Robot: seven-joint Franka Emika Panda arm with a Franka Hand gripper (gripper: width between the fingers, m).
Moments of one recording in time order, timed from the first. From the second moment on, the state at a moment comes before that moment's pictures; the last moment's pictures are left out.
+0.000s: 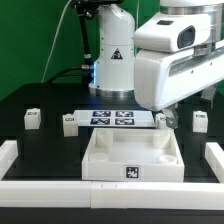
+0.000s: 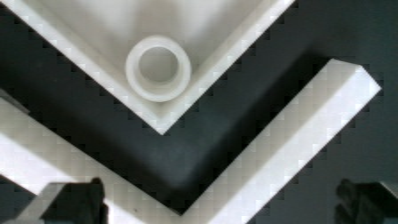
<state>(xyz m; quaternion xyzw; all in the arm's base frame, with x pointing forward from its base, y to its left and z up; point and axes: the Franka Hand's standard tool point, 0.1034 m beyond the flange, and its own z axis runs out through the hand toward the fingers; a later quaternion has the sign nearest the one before) 0.595 0.095 0.103 -0.93 -0.36 0.03 0.05</state>
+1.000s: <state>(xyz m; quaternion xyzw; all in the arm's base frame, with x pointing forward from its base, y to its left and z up) 0.586 0.093 0.093 -0.91 -0.41 0.01 0.04</state>
